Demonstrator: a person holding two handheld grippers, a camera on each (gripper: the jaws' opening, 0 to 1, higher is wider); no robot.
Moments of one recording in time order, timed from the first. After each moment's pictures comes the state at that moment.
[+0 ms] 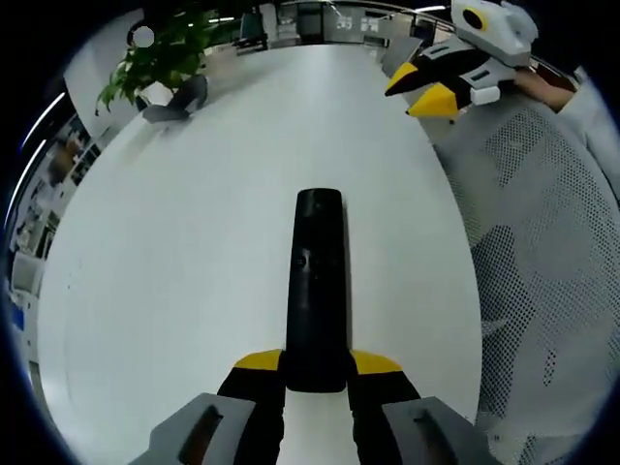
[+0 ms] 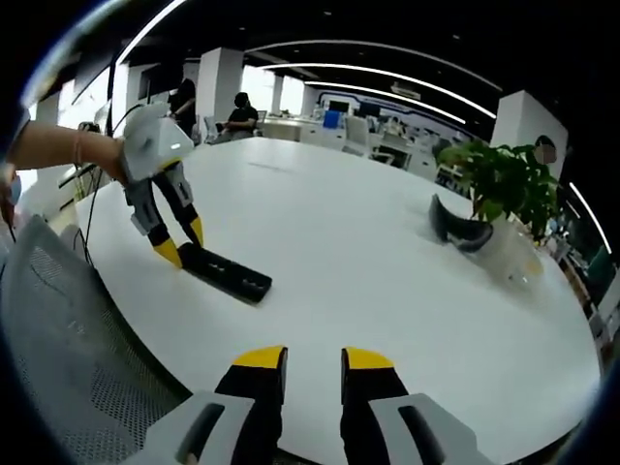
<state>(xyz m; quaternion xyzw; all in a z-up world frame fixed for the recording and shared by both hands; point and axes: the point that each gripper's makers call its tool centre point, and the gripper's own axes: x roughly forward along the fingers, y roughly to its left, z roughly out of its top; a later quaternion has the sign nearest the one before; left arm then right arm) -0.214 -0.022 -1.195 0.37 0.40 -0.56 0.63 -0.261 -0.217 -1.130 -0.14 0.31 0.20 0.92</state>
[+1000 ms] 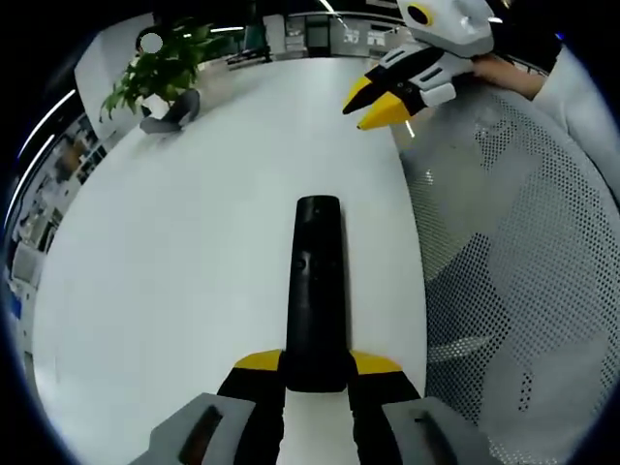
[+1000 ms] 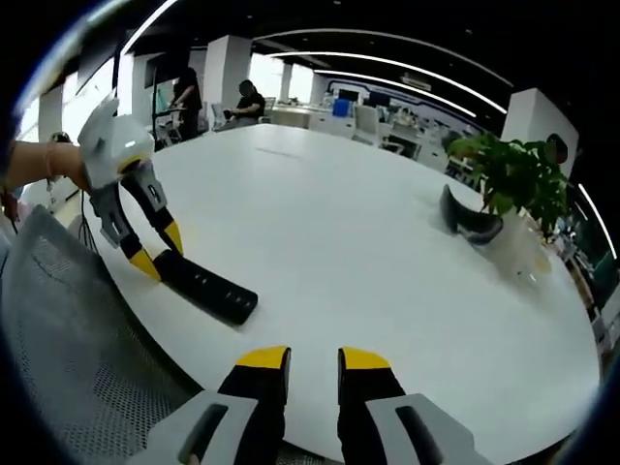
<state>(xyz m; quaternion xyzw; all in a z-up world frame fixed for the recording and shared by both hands) -0.267 -0.029 -1.195 0.34 0.38 -0.56 0.65 -0.266 -0.206 -1.138 -0.11 0.33 0.23 0.91</state>
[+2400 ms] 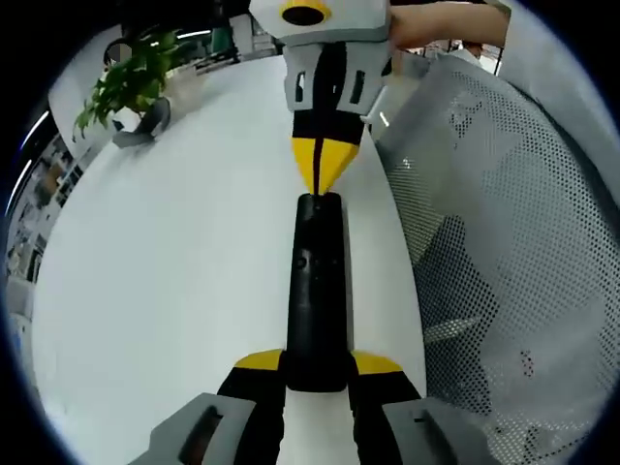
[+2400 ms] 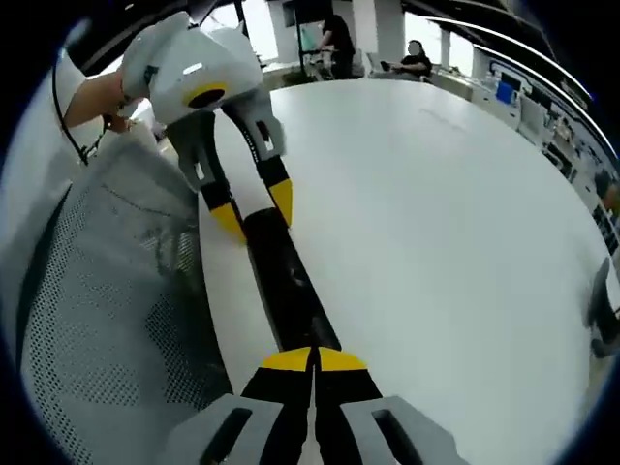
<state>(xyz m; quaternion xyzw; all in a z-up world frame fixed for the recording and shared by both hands) -0.266 -0.028 -1.196 0.37 0.37 -0.60 0.61 -0.267 -0.130 -1.182 -0.25 0.43 0.53 0.69</state>
